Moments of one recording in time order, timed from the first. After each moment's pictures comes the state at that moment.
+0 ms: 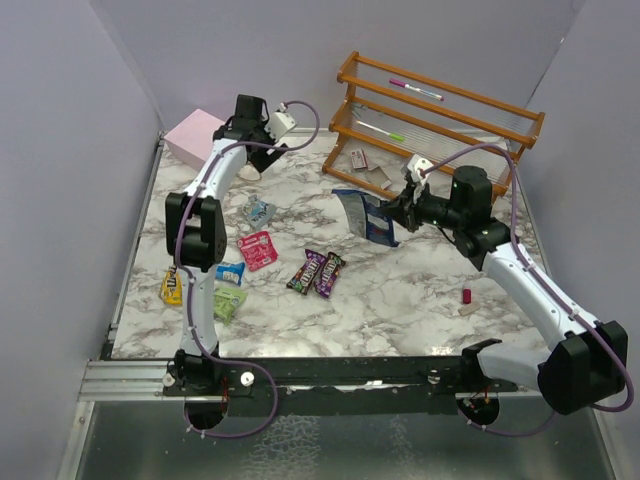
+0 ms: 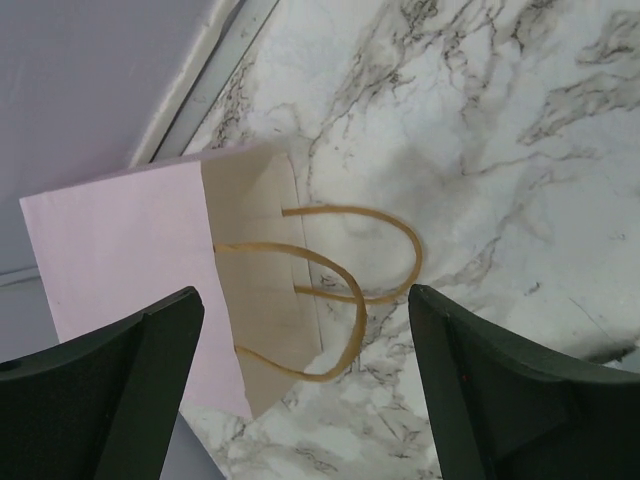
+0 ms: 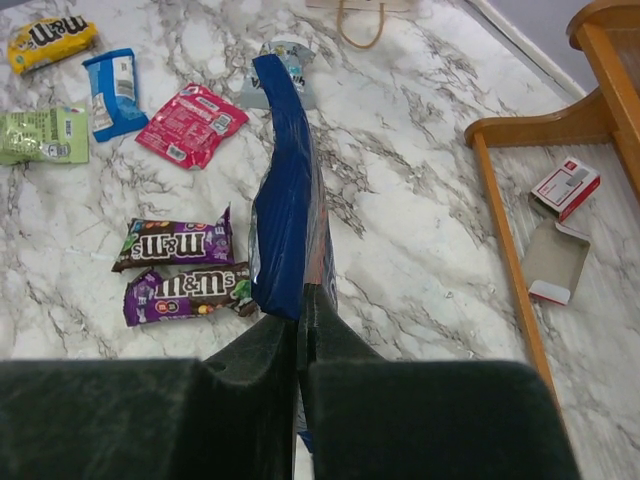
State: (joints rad) left arm -0.18 2.21 2.03 -0.59 0.00 0.72; right arm 0.33 1.18 0.92 -0.06 -0.66 -0.25
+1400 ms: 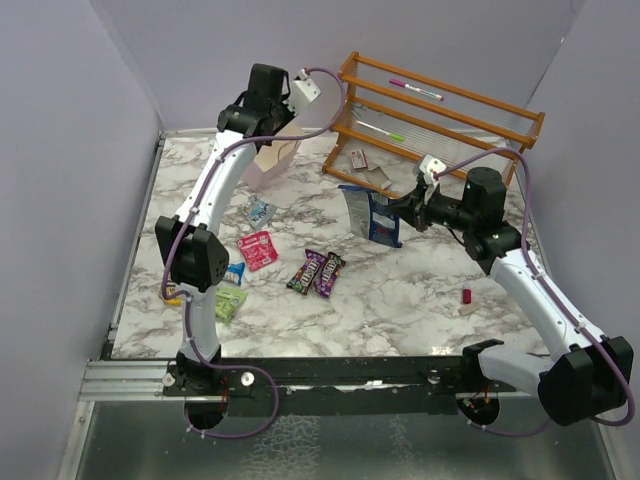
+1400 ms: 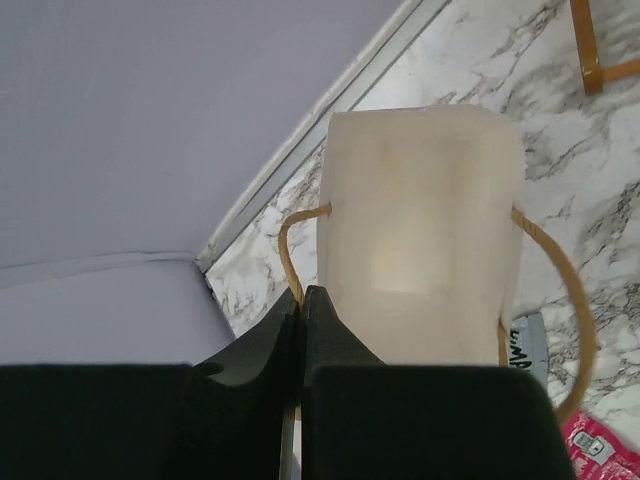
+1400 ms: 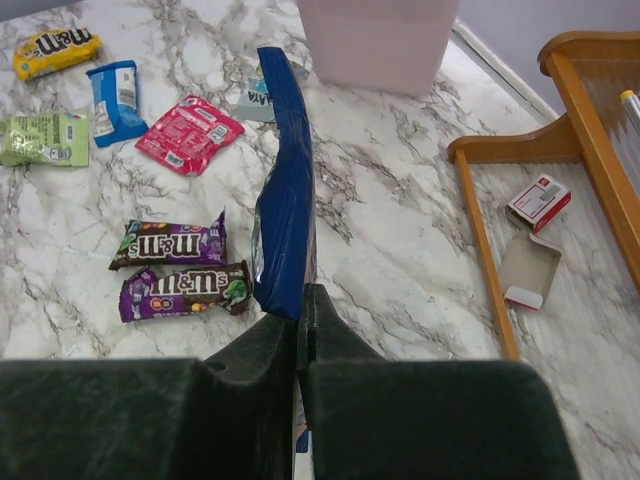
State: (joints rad) left arm -0.34 2.05 2.20 -0.78 -0.18 0.67; right arm 0.26 1.12 0.91 -0.06 -0.73 -0.28
